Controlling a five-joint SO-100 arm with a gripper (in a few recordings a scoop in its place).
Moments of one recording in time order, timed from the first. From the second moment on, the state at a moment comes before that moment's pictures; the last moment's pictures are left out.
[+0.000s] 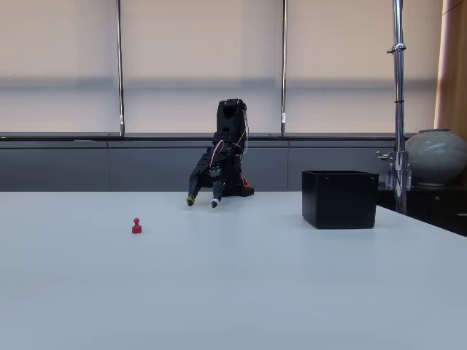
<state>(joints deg) 20.2 73.3 1.1 -40.8 -1.7</state>
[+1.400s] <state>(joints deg) 21.2 118.3 43.1 -54.3 -1.1</state>
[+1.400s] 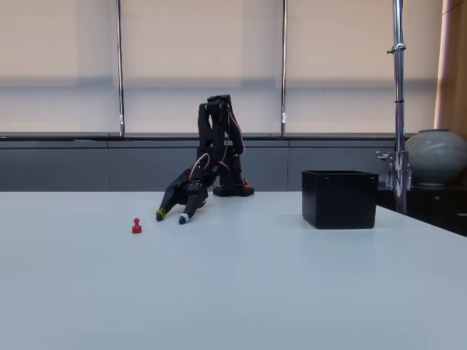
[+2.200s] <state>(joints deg) 21.2 131.0 63.9 -52.2 -2.1</state>
